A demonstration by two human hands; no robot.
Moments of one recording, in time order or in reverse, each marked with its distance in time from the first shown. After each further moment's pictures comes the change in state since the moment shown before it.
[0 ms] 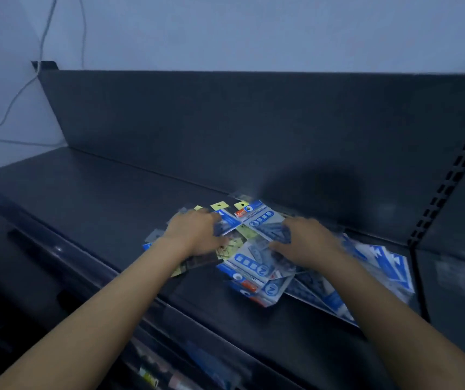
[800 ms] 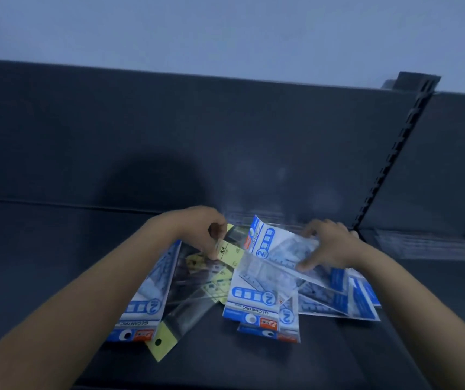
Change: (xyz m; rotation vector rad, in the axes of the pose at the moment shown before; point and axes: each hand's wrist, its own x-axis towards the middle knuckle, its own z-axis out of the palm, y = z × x) left_hand 0.126 -0.005 -0.017 -0.360 -0.353 0.763; right_hand -0.020 0.019 -0.032 0.074 -0.073 0.545
